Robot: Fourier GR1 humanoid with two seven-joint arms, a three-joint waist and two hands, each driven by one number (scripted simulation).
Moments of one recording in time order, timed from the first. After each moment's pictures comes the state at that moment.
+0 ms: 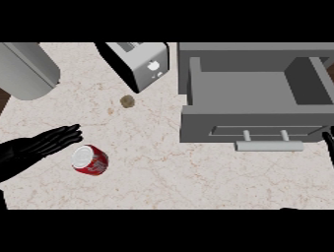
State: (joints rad) left arm -0.08 0.42 0.09 -1.58 0.48 -1.04 0.05; right arm 0.26 -0.08 -0.15 -2.05 -0.05 0.12 0.03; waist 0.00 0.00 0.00
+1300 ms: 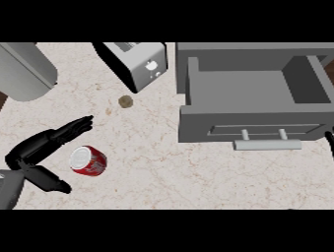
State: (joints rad) left arm -0.22 0.39 0.05 -1.10 -0.14 -0.84 -0.48; right arm 0.25 -0.07 -0.20 -2.04 -0.06 0.18 0.01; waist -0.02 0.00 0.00
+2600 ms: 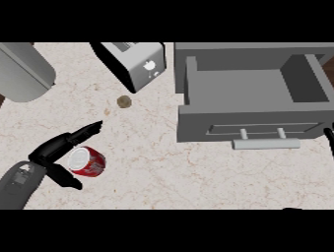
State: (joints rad) left arm -0.42 0.42 -0.18 -0.57 -0.26 -0.59 -0.82; right arm 0.23 -0.05 -0.18 -2.08 -0.05 0.17 0.05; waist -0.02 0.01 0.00
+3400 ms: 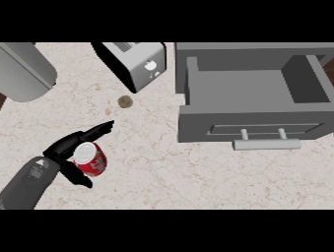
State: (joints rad) left arm -0.49 0.36 -0.24 -0.46 -0.25 -0.56 -0.87; right arm 0.25 -0.06 -0.21 -2.12 -0.09 0.18 0.07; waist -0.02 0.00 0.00
